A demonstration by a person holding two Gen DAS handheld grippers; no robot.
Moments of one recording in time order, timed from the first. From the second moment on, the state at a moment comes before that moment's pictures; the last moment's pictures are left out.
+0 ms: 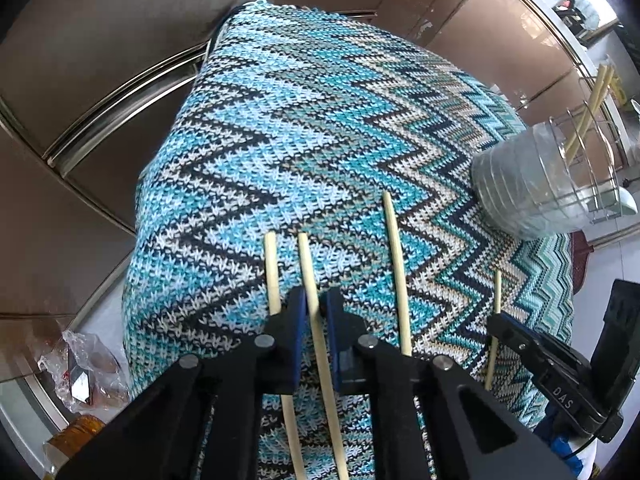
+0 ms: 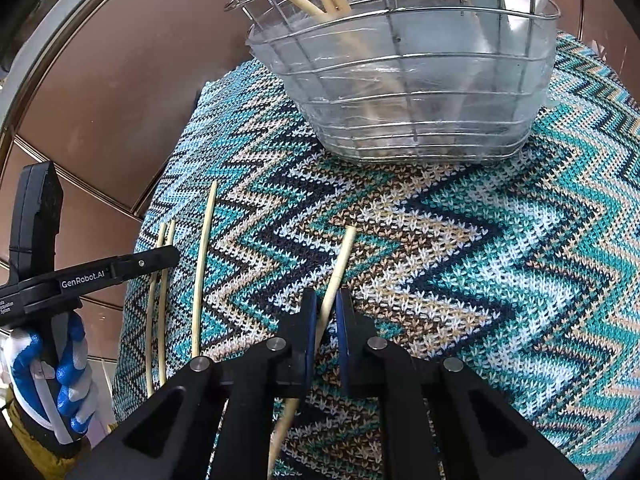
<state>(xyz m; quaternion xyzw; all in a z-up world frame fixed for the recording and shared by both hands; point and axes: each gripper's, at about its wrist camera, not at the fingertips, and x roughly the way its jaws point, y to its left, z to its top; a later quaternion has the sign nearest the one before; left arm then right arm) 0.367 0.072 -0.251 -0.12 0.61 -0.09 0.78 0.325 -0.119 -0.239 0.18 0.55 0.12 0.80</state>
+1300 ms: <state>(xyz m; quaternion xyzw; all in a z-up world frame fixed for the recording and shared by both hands) 0.200 0.052 -0.095 -0.08 0.37 -0.07 0.92 0.145 -0.186 -0.098 0.19 0.31 0.19 0.91</state>
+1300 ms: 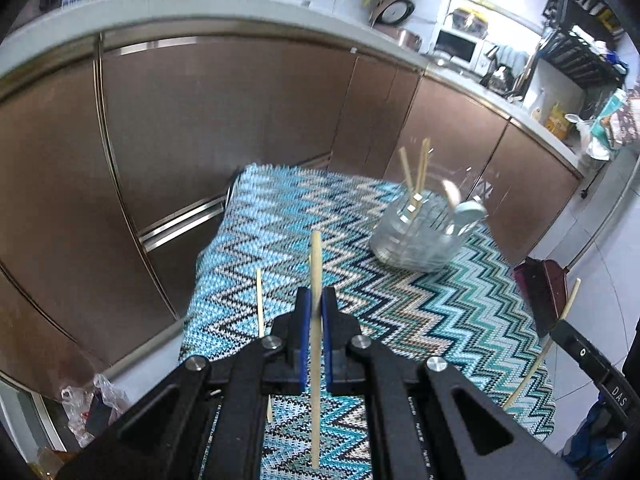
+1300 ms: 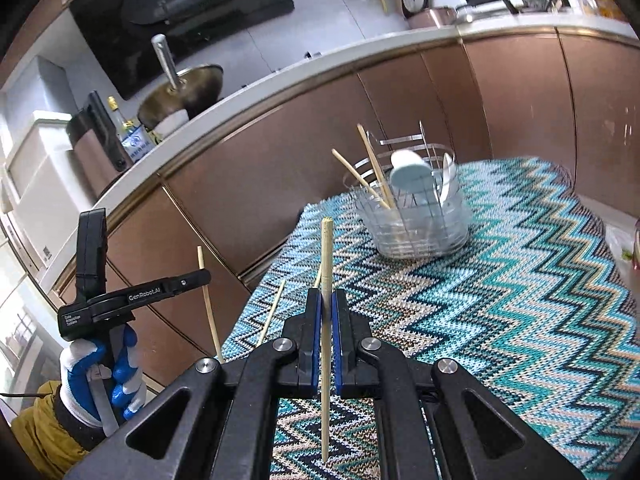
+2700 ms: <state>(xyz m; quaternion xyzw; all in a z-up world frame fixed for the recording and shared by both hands) 0.373 -0.055 -0.028 -0.11 0.15 -0.15 0.97 0.337 -0.195 -0.032 0.08 0.12 0.16 0.98</state>
